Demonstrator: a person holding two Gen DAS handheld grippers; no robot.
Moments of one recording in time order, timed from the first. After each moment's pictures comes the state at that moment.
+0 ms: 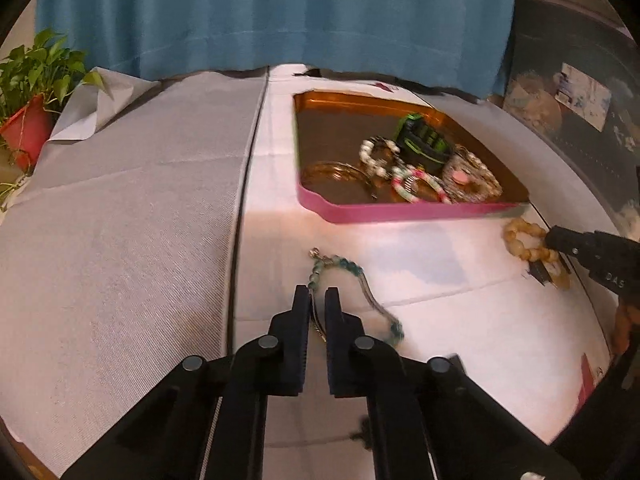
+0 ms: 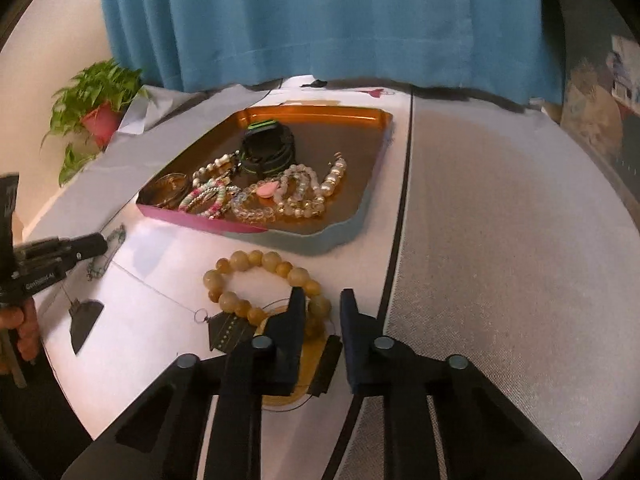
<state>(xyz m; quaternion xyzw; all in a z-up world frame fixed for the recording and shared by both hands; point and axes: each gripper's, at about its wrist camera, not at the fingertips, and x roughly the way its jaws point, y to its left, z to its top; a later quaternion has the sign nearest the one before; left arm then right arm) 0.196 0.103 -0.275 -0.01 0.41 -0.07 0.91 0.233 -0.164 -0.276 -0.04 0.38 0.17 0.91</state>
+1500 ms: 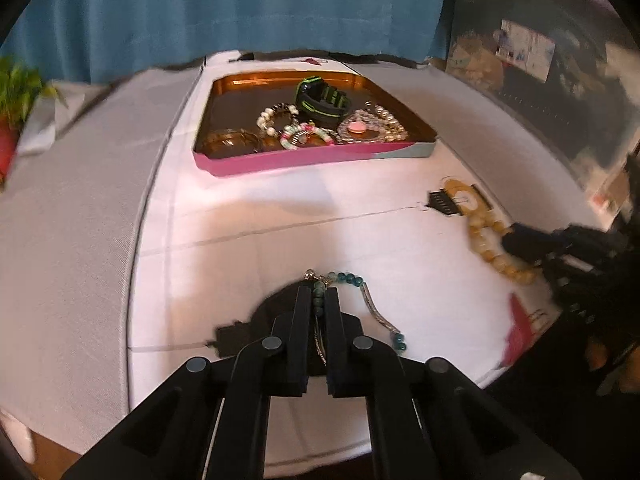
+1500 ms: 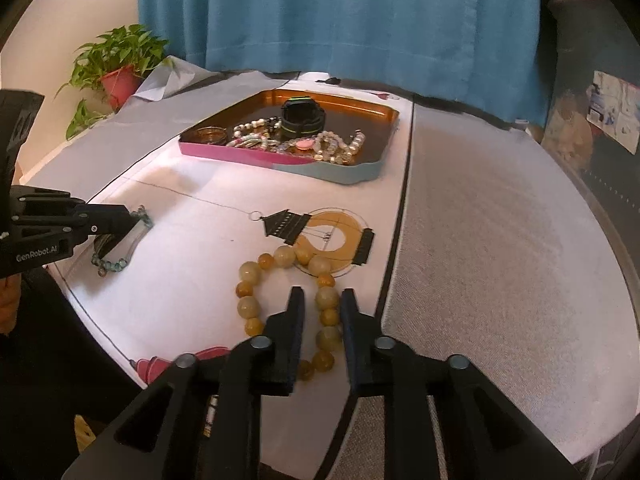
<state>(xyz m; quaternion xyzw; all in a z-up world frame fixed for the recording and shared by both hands) 0.150 0.047 -0.270 0.00 0.44 -0.14 0.89 0.144 -0.157 -0.277 -0.09 0.37 0.15 0.91</state>
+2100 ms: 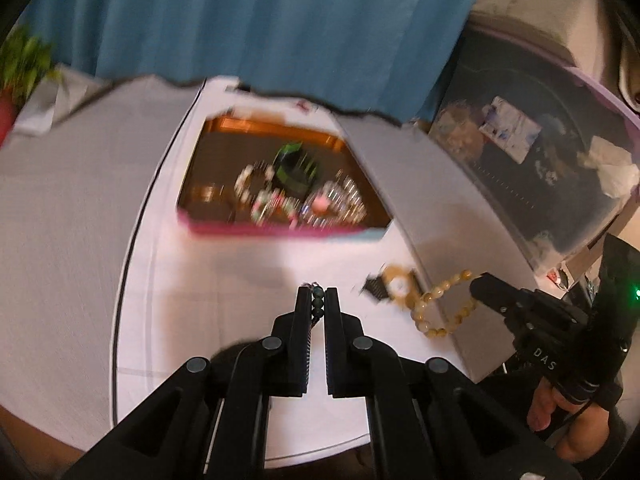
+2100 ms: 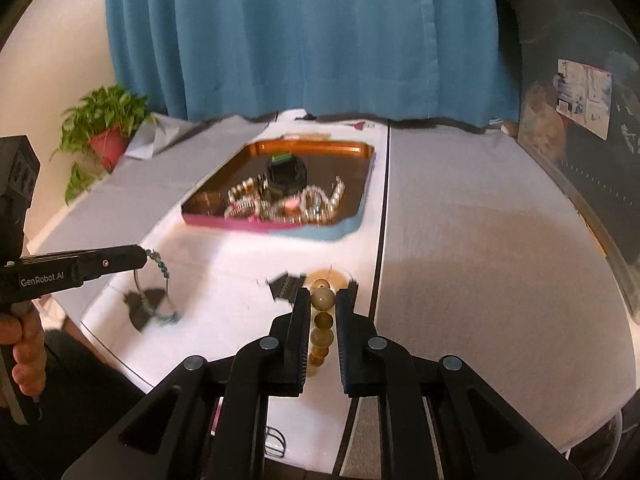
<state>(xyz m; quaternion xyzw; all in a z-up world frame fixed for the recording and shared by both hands) 0.160 0.035 -0.193 -0.09 0.39 -0.16 0.90 0.145 -0.179 -0.207 0.01 0.35 0.13 0.93</state>
